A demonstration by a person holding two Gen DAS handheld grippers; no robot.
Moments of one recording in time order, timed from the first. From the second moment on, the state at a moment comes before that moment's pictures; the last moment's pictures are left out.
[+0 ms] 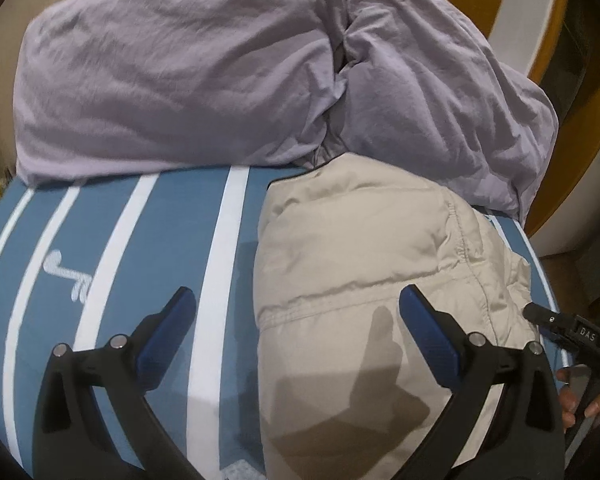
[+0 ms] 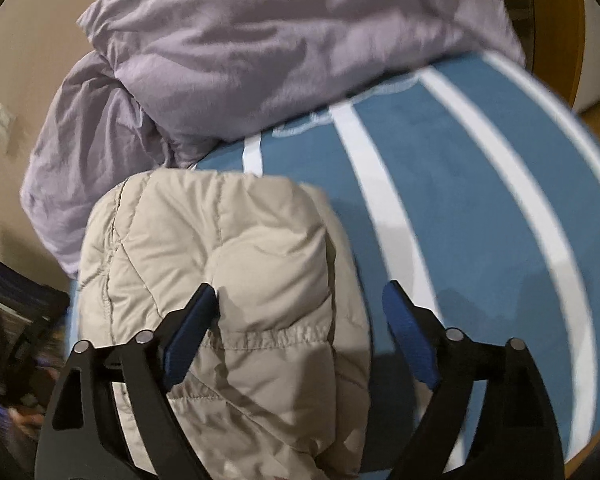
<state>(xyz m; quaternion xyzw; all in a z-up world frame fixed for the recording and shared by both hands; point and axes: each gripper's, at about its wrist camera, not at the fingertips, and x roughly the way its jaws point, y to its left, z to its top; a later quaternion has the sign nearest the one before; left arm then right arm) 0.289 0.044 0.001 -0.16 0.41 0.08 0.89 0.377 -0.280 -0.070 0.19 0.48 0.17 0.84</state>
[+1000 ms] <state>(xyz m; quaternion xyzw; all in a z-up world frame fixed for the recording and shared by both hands) 0.306 0.089 -0.080 -0.45 0.46 -0.06 0.76 0.412 -0.272 -0.140 0.36 0.57 0.33 0.66</state>
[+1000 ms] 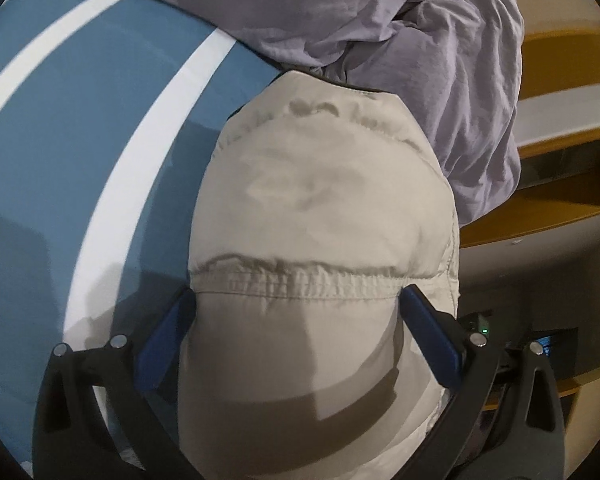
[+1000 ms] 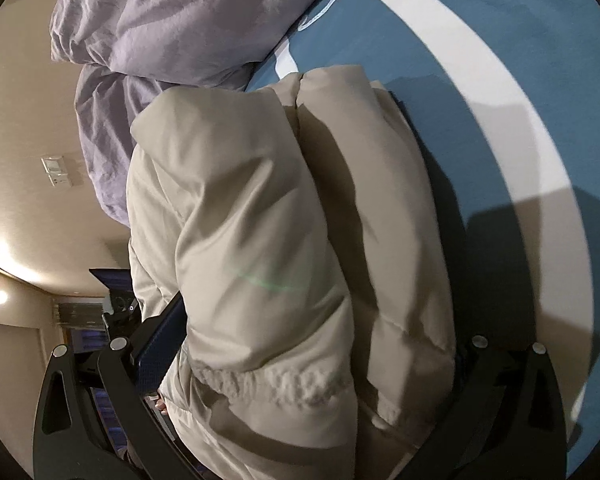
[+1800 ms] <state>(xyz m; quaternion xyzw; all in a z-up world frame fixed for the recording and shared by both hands) 0.304 0.173 -0.035 -0.45 0.40 -0.04 0.79 0.434 -0.191 -0.105 0.40 0.54 0.41 0.62</state>
